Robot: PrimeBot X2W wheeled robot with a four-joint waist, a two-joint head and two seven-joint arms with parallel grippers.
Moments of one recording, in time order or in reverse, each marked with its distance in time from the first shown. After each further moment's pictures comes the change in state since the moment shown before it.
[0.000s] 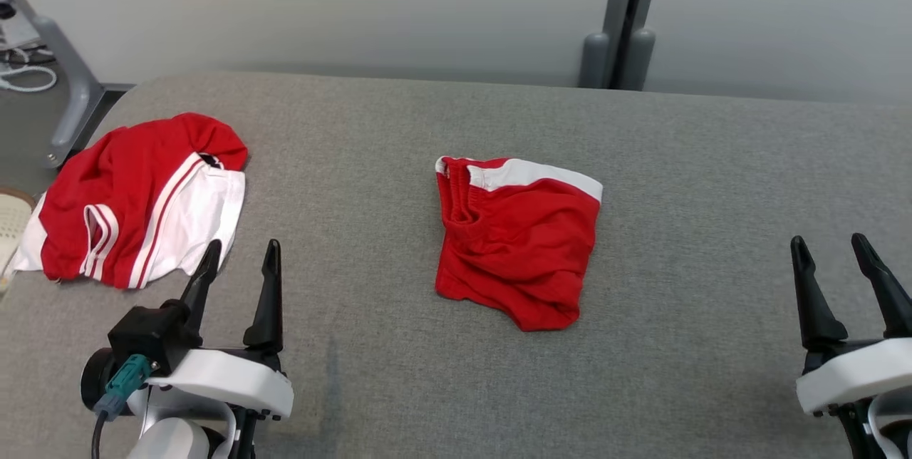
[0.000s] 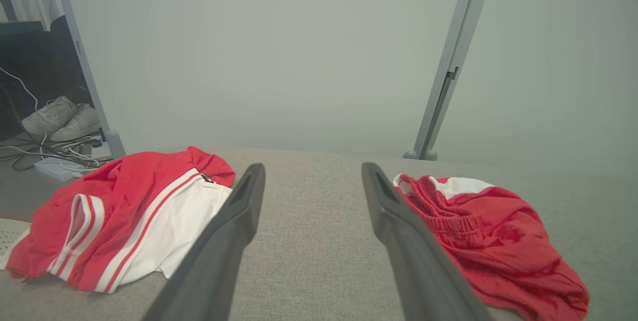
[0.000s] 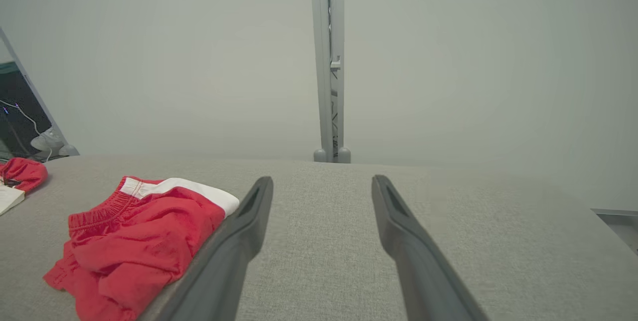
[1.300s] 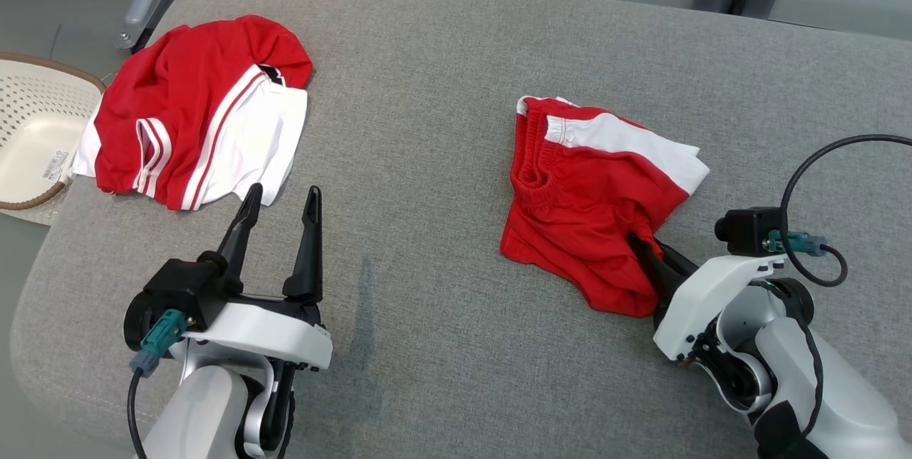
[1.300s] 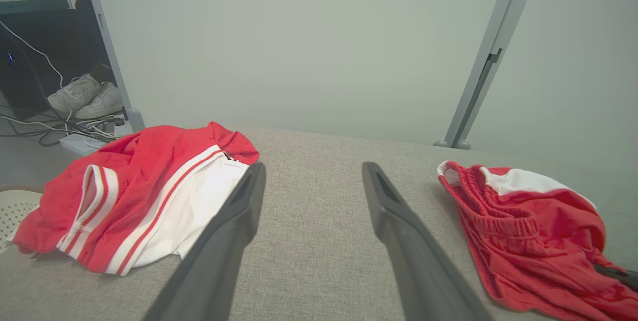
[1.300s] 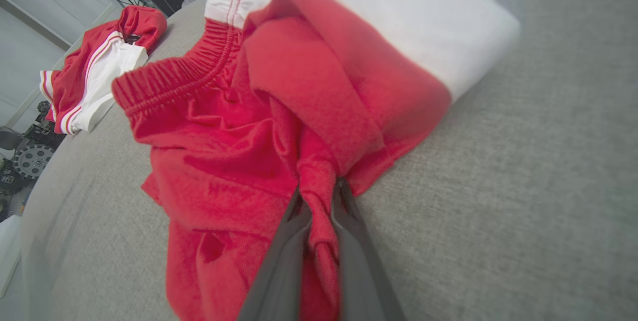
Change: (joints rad) left arm -0.142 -0.105 -0.005 0.091 0.047 -0.080 -0.057; right arm -0.466 -0.060 0.597 0.582 0.483 0.000 0.072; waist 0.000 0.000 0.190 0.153
